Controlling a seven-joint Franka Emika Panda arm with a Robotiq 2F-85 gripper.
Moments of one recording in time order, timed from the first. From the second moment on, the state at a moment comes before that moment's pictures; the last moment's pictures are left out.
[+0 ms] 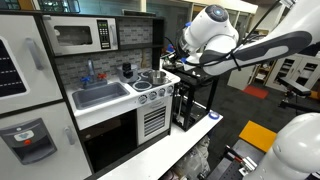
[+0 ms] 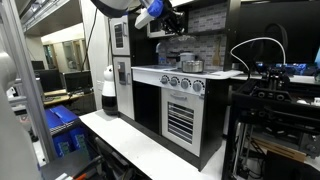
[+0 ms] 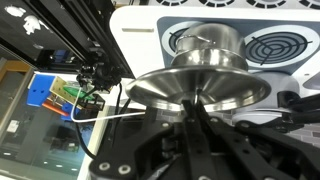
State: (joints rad) arm -0.15 -0.45 0.22 -2.46 -0.61 2.77 0.63
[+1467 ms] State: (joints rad) arm -0.29 -0.08 0.34 -2.17 -1.09 2.84 1.14
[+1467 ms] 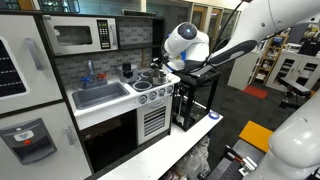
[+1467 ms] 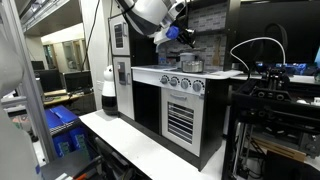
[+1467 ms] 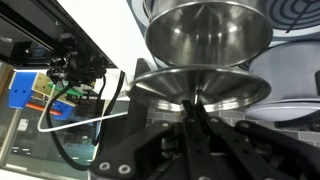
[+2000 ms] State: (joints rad) arm -0.28 -0.05 0.34 -2.16 -1.06 2.84 1.15
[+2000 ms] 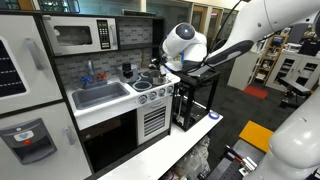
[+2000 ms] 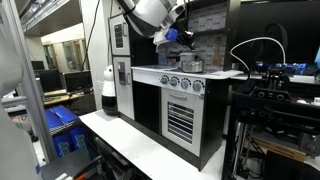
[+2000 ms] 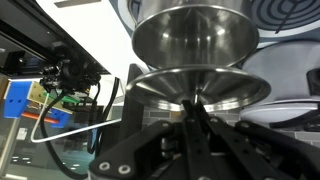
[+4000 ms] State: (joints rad) arm -0.27 -0.03 0.33 -2.19 -1.06 2.84 1.16
